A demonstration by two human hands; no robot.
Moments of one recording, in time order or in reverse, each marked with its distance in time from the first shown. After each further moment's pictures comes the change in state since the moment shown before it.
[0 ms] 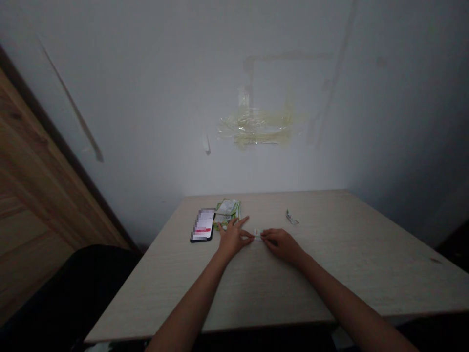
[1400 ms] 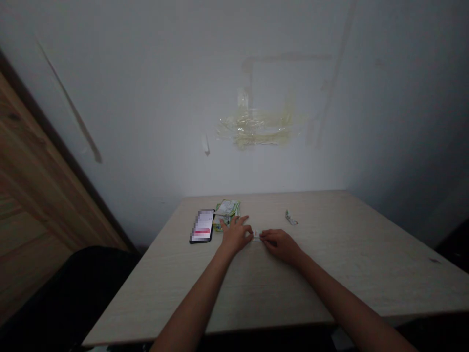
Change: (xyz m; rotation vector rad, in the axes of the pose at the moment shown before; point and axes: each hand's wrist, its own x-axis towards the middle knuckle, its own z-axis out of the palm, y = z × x) left_hand 0.011 0.011 -0.001 0.146 0.044 0.019; right_hand 0.001 0.000 0.001 -0.019 0.012 -0.011
